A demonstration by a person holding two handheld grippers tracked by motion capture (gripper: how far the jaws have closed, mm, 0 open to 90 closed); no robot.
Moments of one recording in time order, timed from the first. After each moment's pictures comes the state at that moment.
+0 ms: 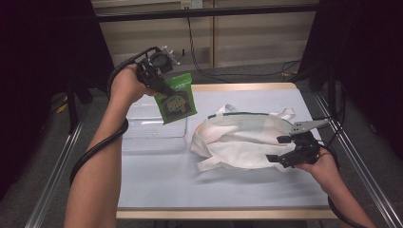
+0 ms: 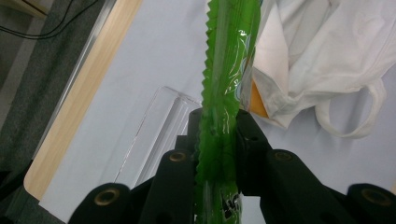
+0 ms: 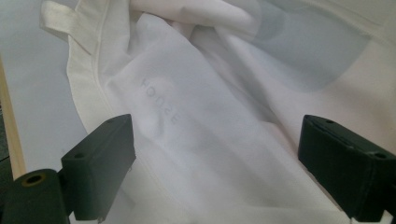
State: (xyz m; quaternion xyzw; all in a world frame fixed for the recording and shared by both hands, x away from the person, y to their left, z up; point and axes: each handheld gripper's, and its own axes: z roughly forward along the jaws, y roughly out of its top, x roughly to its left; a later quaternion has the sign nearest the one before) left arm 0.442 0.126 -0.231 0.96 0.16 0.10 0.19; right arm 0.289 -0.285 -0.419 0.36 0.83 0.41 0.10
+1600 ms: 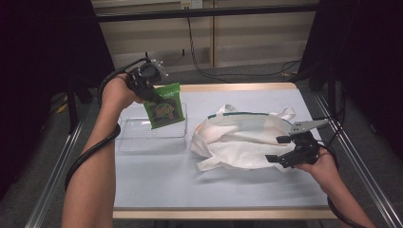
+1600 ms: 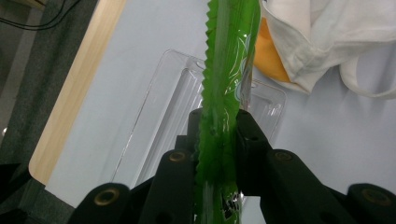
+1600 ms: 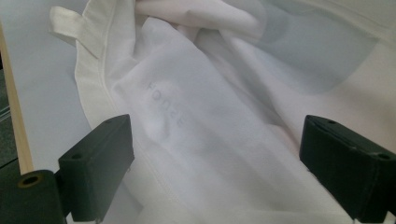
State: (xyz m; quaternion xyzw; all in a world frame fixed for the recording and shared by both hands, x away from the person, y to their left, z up) left arm 0.447 0.157 -0.259 0.97 0.14 0.10 0.17; right arm 0.289 -0.284 -0.419 0.36 0.83 0.42 0.09
